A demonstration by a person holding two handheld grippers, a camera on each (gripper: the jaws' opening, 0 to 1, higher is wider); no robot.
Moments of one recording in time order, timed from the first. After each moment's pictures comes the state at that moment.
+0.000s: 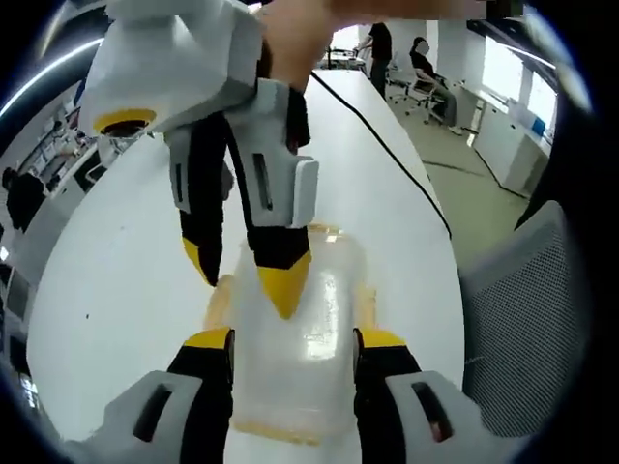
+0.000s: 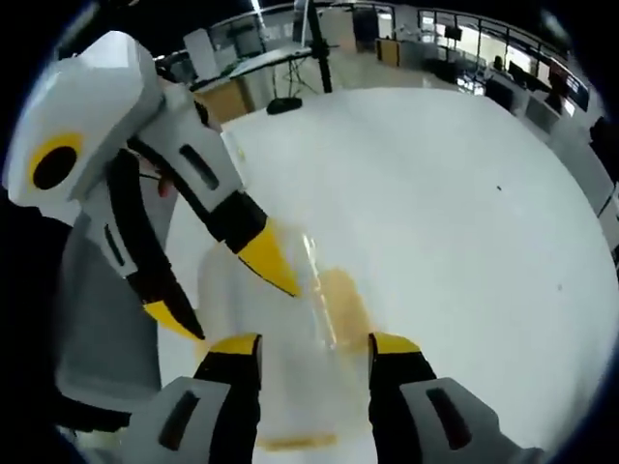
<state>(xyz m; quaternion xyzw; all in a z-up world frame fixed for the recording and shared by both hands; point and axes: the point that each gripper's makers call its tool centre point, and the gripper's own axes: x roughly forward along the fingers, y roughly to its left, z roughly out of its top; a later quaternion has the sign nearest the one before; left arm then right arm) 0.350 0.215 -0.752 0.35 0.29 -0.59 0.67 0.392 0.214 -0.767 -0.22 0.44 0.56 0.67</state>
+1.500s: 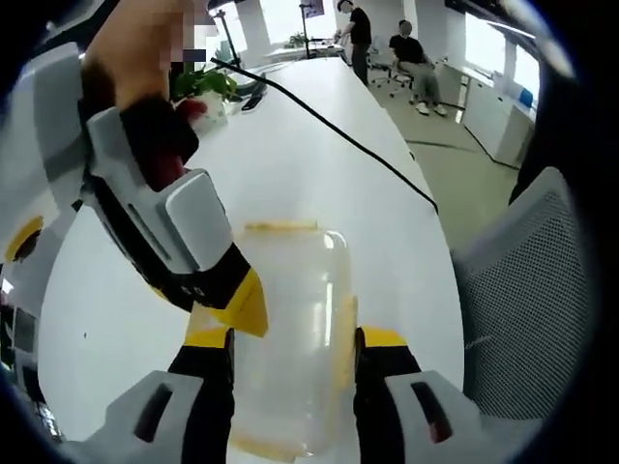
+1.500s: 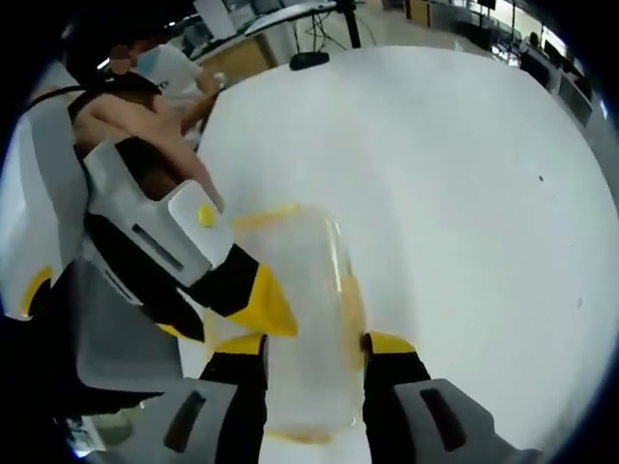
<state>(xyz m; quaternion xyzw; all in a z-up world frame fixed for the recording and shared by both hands) 0.325 0.206 -0.767 0.39 0.27 -0.60 0.64 0.377 0.220 -0.774 -0.28 0.51 0.57 0.59</state>
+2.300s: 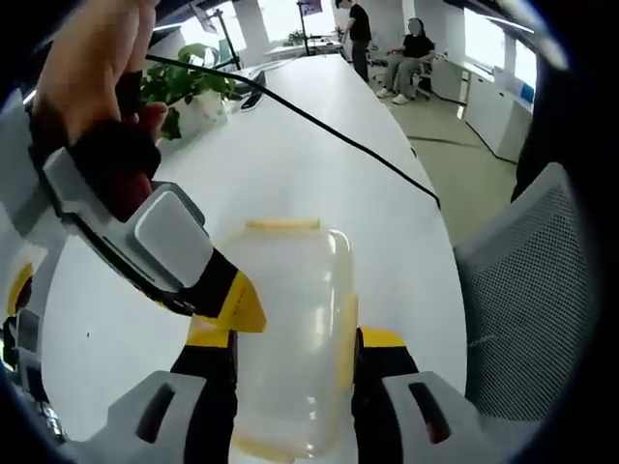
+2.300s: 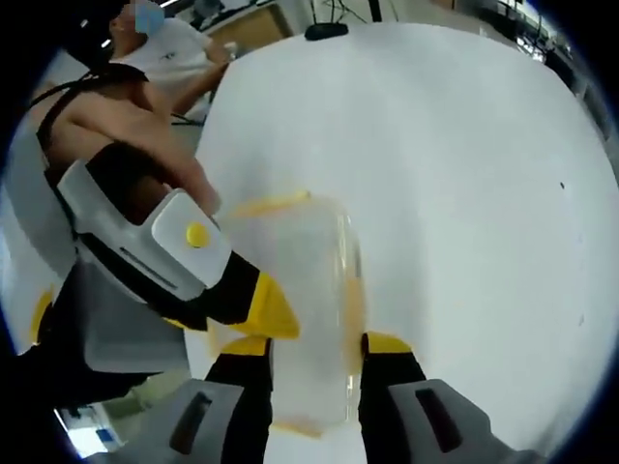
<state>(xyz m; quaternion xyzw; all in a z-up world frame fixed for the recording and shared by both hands) 0.324 0.207 -0.770 0.40 0.27 -0.59 0.65 0.372 0.219 -0.775 -0.32 0.54 0.57 0.53</state>
